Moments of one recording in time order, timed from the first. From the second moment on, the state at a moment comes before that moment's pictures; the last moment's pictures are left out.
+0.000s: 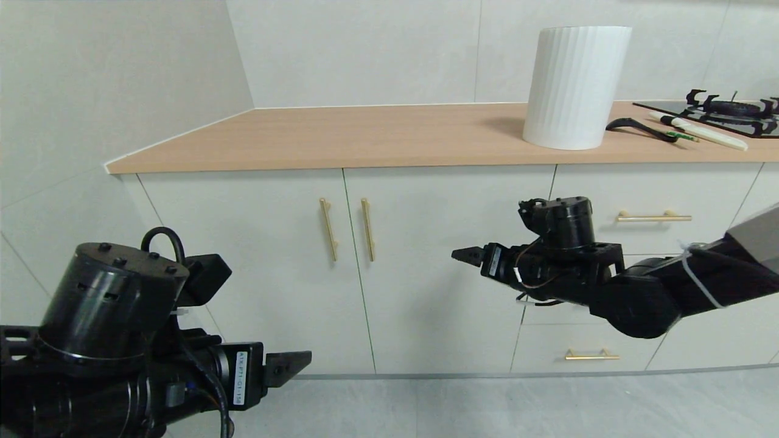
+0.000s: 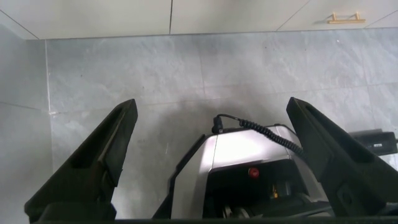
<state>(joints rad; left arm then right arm) -0.59 1.36 -0.70 0.11 0.21 -0.47 0.52 2.01 -1.06 -0.56 0.07 0.62</state>
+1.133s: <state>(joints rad) -0.37 0.70 -0.59 0.06 0.34 -0.01 0.41 0.78 -0.55 -0.18 -0.20 0.23</state>
